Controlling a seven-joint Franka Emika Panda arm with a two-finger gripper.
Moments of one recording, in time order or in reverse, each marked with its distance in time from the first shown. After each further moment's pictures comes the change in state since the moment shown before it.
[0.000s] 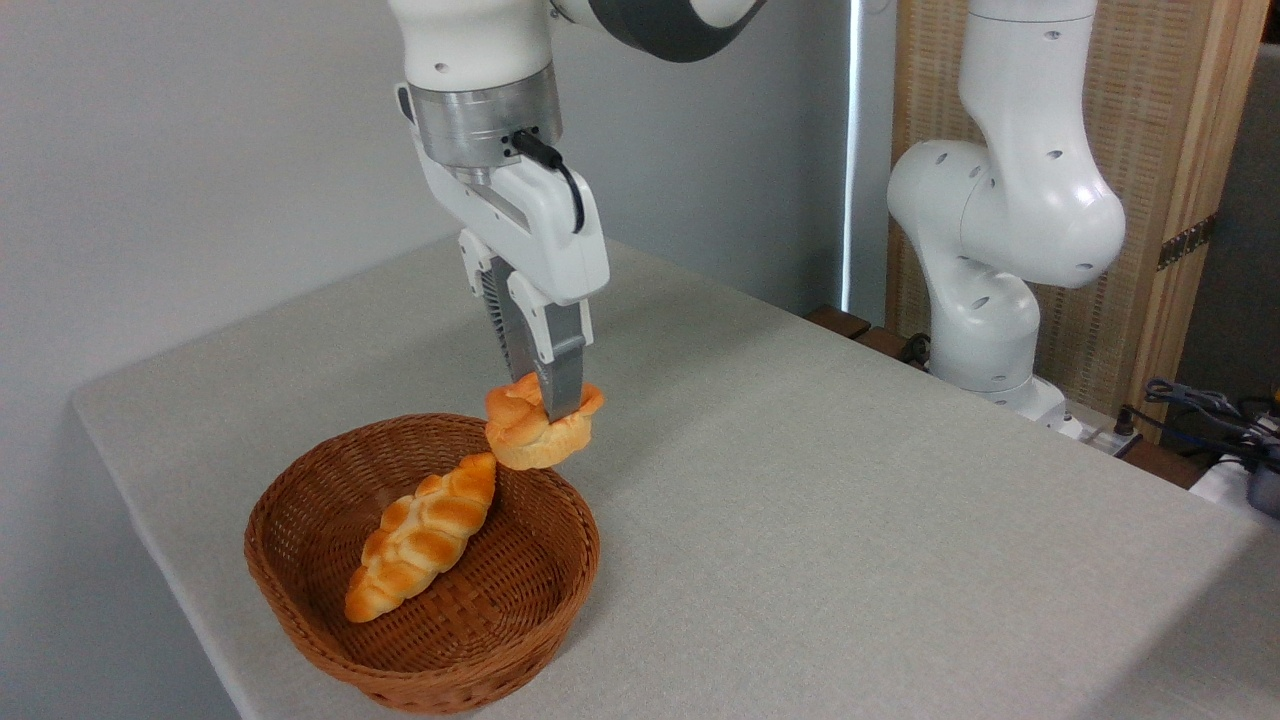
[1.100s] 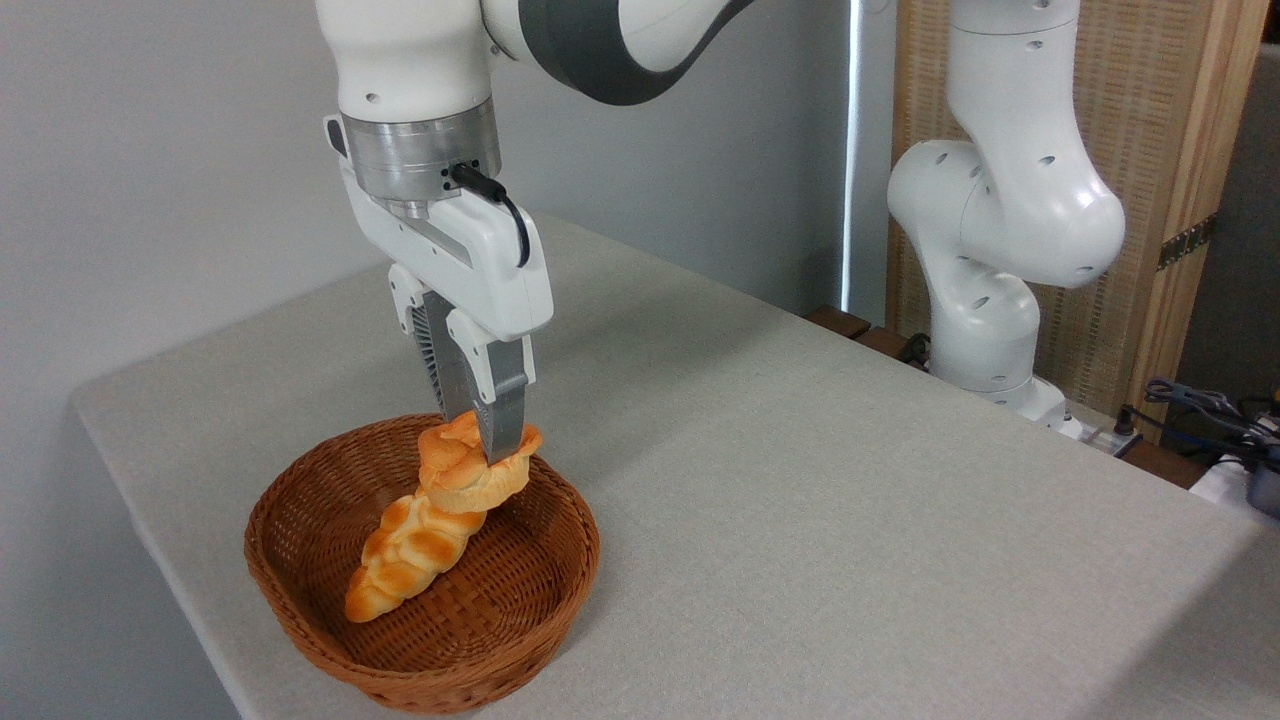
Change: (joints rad) arm -0.004 0.113 0.000 0.096 0.000 0.075 -0.096
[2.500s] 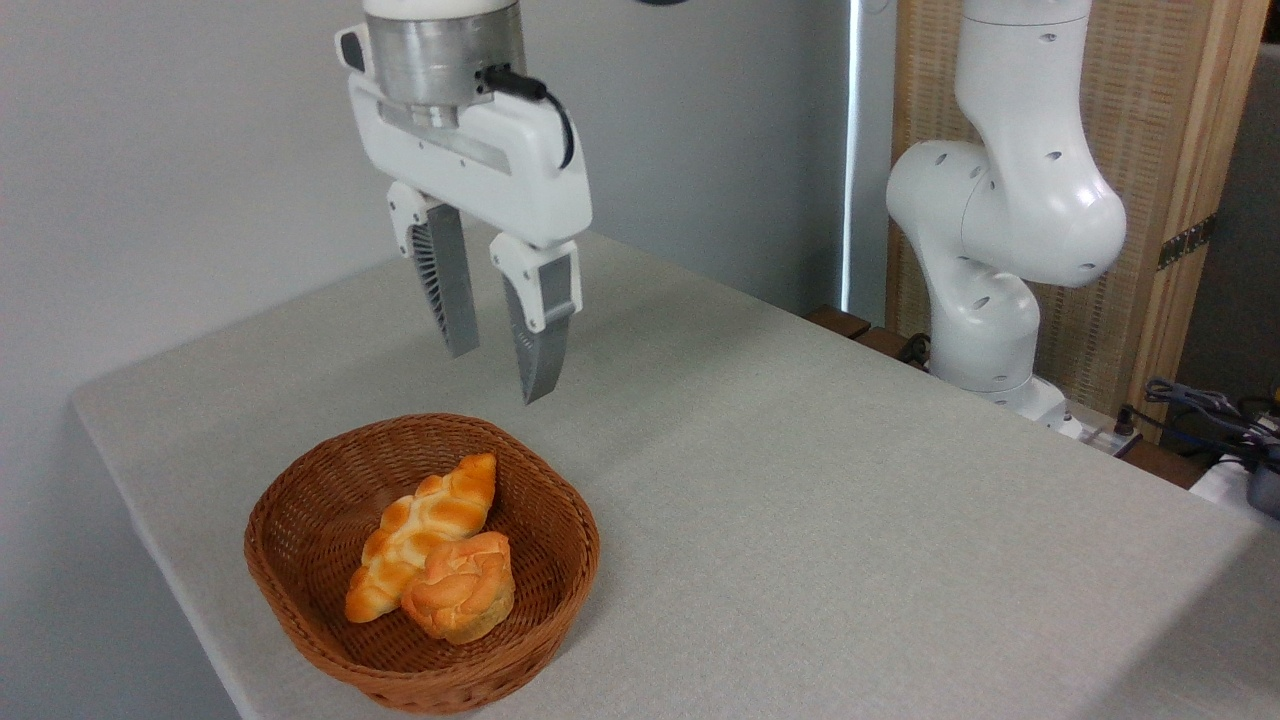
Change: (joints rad) arm 0.034 -0.092 -0.033 0.014 0.000 -0.103 -0.100
